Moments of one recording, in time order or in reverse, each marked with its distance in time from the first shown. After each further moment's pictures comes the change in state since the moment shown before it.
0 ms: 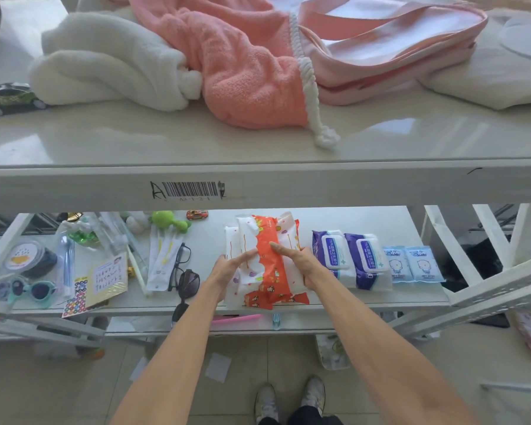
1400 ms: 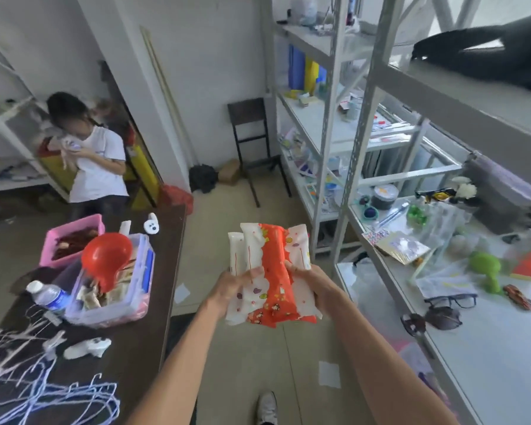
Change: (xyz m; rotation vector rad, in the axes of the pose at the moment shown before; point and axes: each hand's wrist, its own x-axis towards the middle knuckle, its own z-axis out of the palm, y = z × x) left_hand -0.392 -0.279 -0.158 -0.797 1.050 0.162; right_hand -0.259 0.139 0.342 -0.823 -1.316 -0.008
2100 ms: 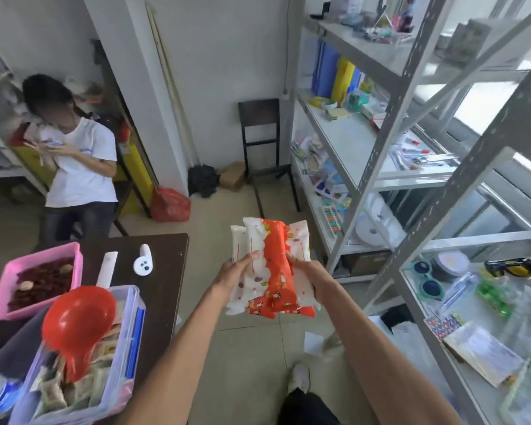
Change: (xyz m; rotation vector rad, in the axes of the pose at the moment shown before) left_hand 0.254 0.122 -0.117 -0.036 0.061 -0.001; right_hand 0.286 -0.134 0.039 -0.041 0.081 0.098
